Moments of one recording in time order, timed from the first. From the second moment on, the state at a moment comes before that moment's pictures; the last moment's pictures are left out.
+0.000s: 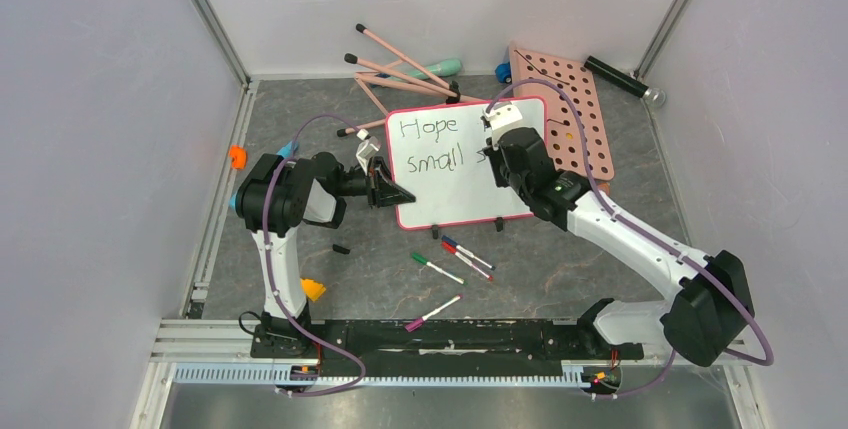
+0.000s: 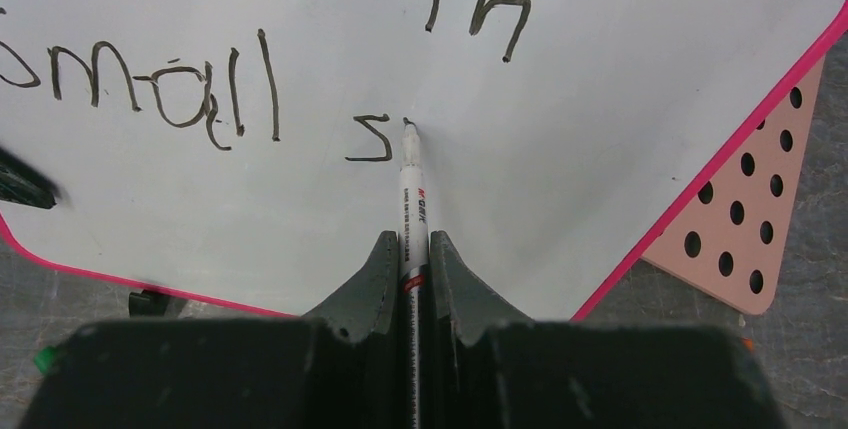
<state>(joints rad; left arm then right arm) -0.19 2.09 0.71 1.47 1.37 -0.56 0.64 1.28 0.99 -0.25 0.34 0.02</state>
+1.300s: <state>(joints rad) -0.19 2.09 0.71 1.47 1.37 -0.56 0.63 1.32 1.07 -0.27 0.39 0.02</state>
